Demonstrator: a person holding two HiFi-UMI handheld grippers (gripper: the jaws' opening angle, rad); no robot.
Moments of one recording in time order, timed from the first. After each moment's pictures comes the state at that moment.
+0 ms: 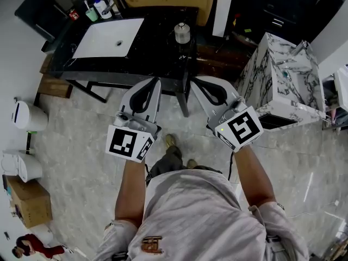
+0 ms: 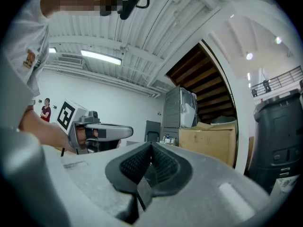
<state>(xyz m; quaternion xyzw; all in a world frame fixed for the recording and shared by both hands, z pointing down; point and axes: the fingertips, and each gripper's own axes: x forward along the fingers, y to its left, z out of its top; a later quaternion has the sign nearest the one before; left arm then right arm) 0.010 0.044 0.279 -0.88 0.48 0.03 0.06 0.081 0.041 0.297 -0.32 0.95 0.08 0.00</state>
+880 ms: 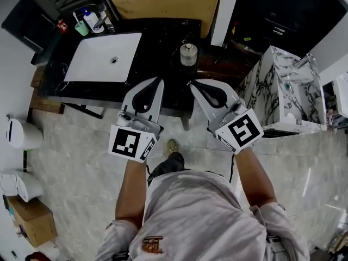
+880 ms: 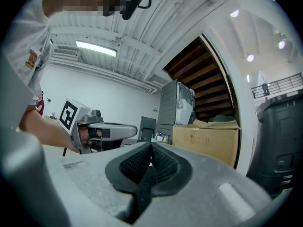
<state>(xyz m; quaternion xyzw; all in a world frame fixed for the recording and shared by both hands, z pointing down) -0.030 -0.088 0.287 -0.89 0.44 0.04 0.06 0.033 -0.080 0.306 -0.34 0.94 0.09 -0.02</state>
